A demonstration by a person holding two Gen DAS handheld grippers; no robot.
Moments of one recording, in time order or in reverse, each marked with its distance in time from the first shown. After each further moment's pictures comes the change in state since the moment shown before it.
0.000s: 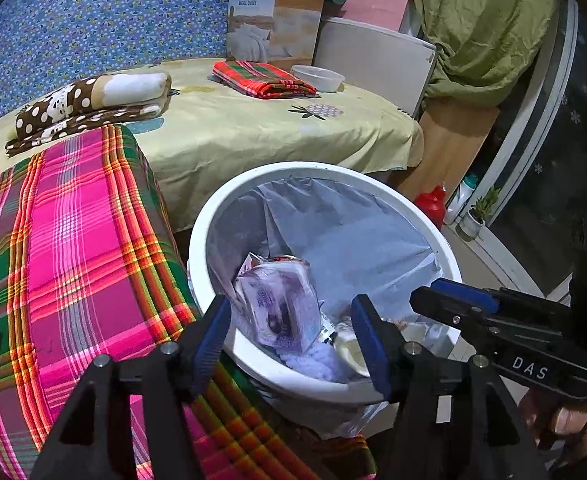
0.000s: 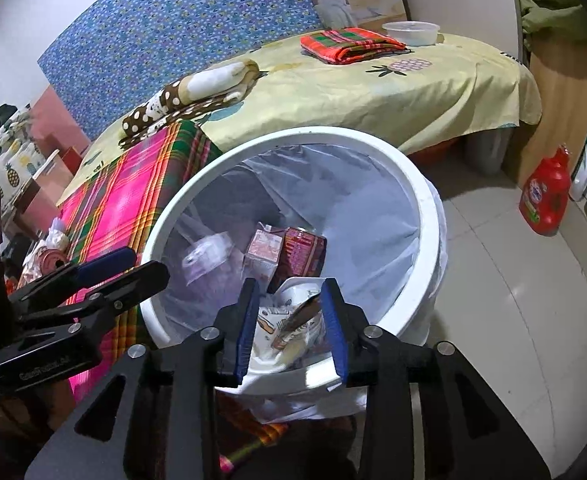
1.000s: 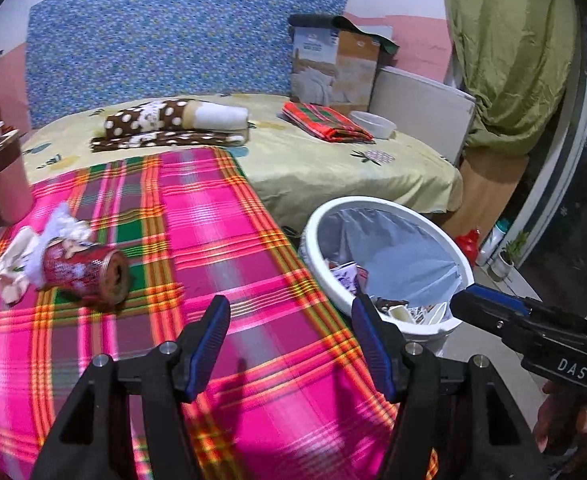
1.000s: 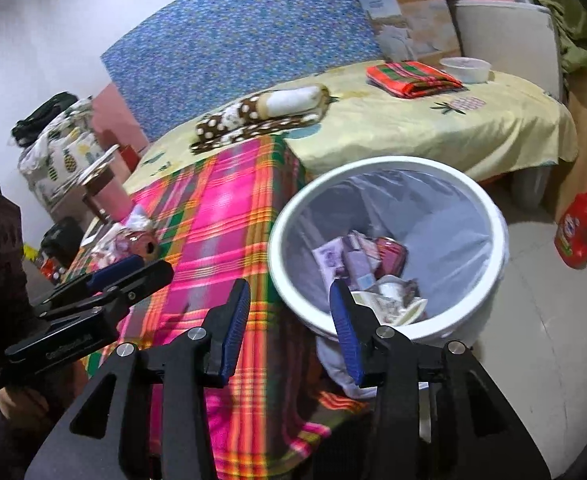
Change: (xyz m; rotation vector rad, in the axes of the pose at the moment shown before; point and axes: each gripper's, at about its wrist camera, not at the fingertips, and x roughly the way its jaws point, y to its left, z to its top) left arm -0.103 0.047 -0.044 -0.112 -0.155 0.172; right arm -0.039 0.072 -0.020 -0.128 -0.095 0.169
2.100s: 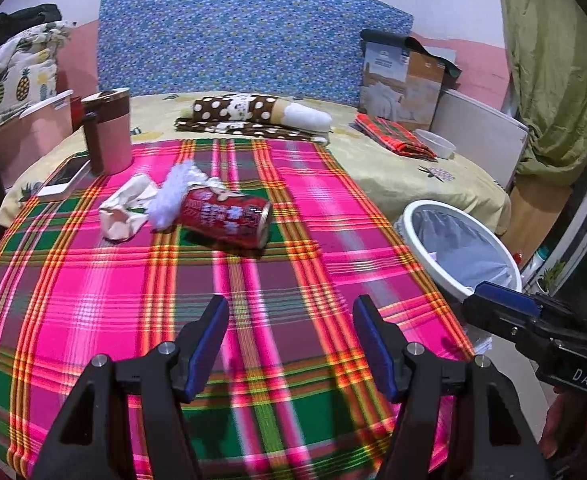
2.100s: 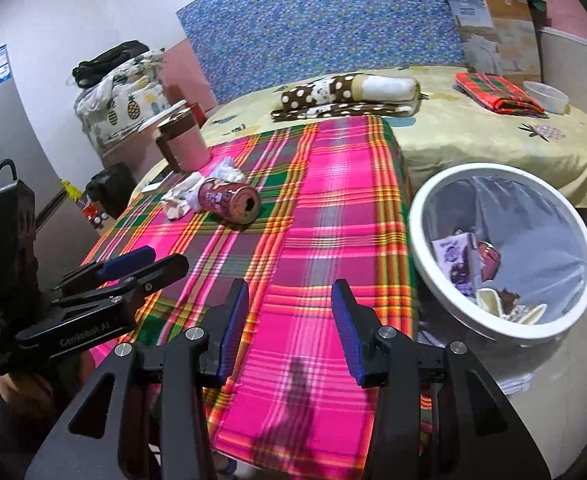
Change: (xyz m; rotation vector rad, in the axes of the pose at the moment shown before) left arm -0.055 0.084 -0.046 -0.132 -0.033 0.171; right arm 0.024 0.081 -0.020 -0.184 0.065 0.154
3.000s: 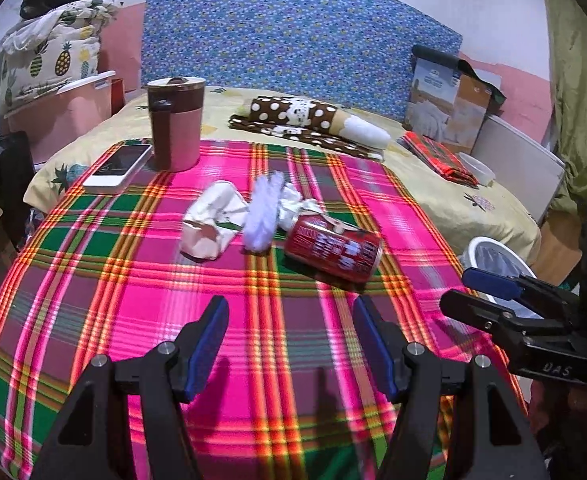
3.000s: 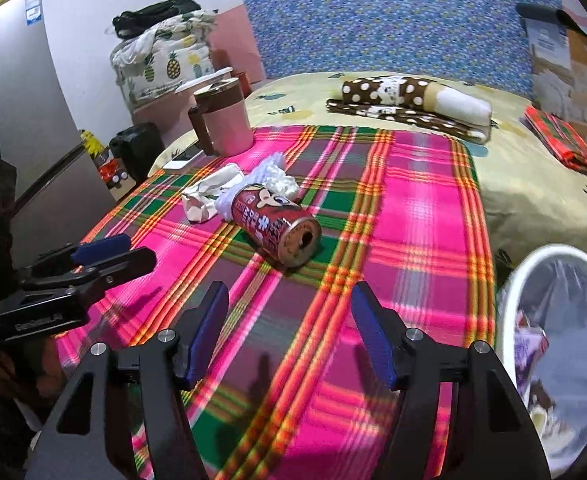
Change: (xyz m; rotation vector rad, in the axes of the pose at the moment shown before) left arm 0.005 0.088 0.025 -0.106 -0.002 0.075; right arm 0.071 0.039 0.047 -0.203 0.076 0.071
